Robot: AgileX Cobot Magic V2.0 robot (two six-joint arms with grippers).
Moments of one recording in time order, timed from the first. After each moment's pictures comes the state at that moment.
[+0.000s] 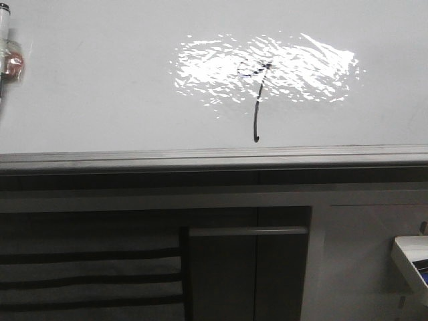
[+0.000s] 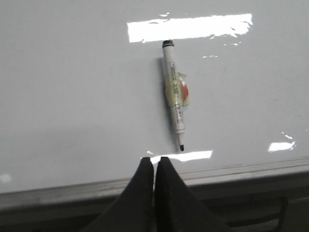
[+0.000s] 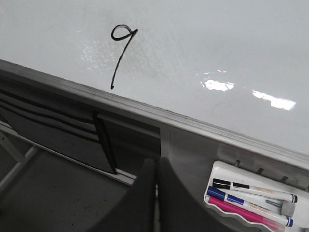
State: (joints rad) left arm -0.17 0.18 -0.24 0.01 0.26 -0.03; right arm 0.52 0.39 -0.67 -0.18 0.81 0.18
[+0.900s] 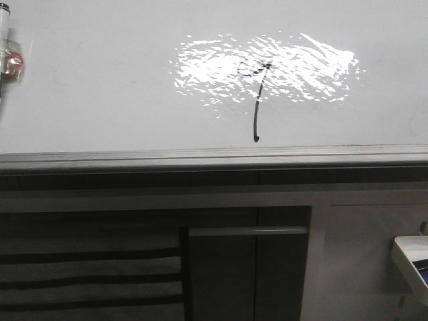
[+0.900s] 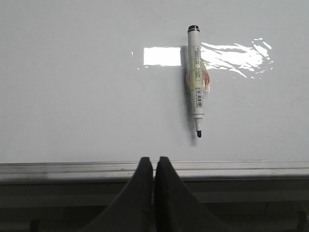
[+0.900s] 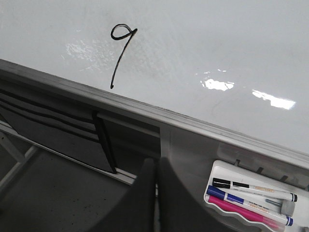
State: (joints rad) left arm -0.12 -0.01 -0.01 -0.05 0.10 -0.03; right arm 0.52 0.39 -0.67 -0.18 0.81 0.18
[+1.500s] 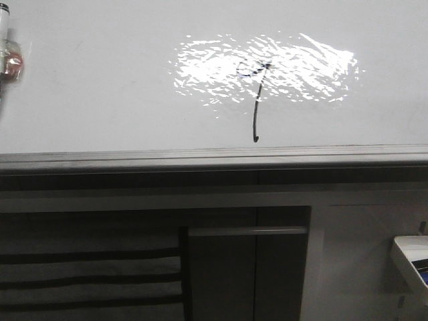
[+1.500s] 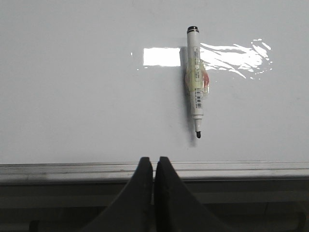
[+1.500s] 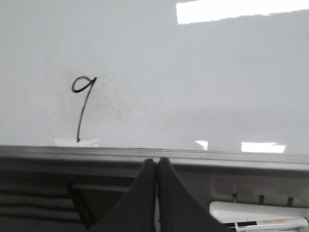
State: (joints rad) left arm -0.12 -0.01 -0.01 -0.05 0.10 -0.03; right arm 0.20 0.10 -0.22 -0.04 0.32 0.18
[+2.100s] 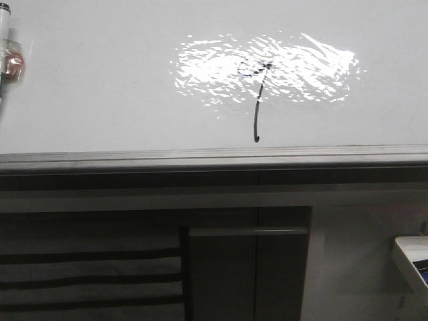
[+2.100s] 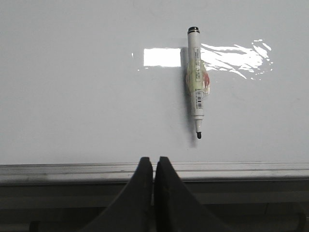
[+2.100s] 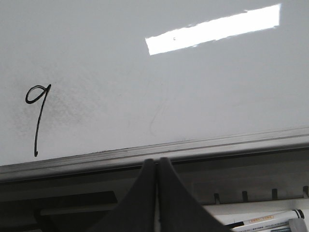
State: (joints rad) left arm -0.12 -0.01 -0.01 -0.05 0.10 -0.03; right arm 0.08 -0.01 0.01 0.01 0.10 0.18
